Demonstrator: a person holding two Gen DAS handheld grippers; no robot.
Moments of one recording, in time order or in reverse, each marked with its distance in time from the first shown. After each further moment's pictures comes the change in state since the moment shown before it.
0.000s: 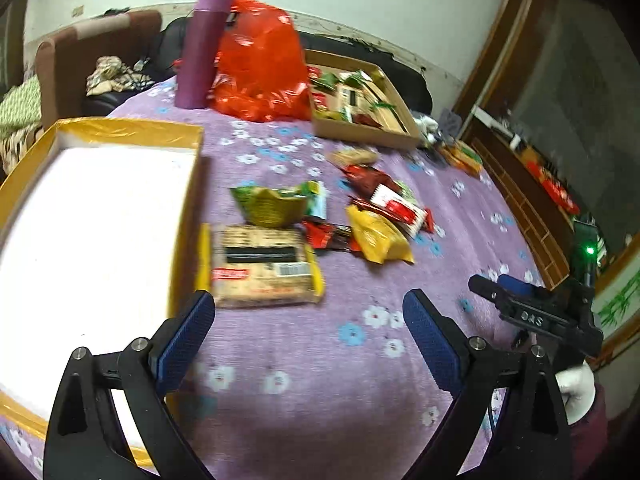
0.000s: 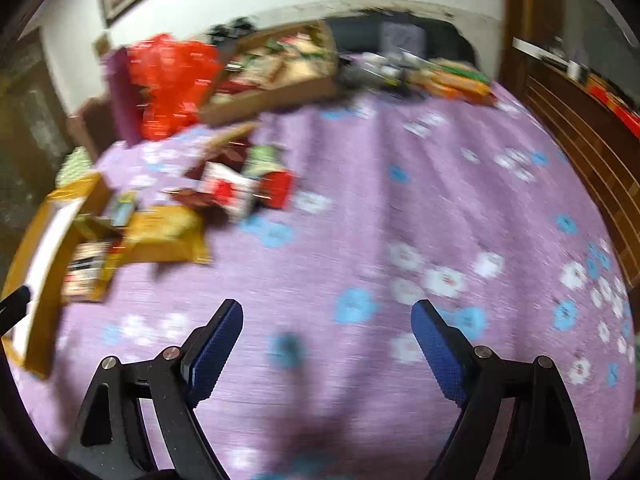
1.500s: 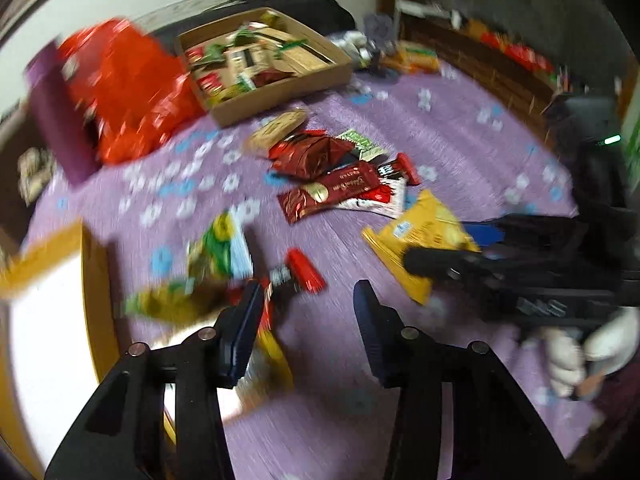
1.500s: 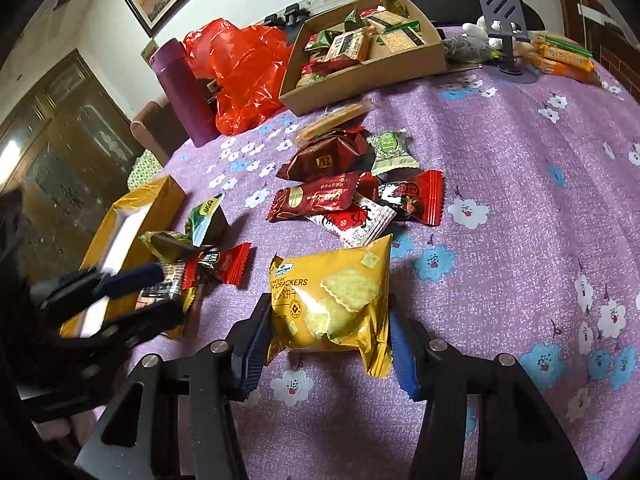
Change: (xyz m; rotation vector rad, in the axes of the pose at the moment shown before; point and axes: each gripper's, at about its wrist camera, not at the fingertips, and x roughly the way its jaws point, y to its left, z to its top) left arm 0.101 -0.076 0.044 0.543 0.191 0.019; right arm 0.053 0.042 0.026 0.059 0.080 0.307
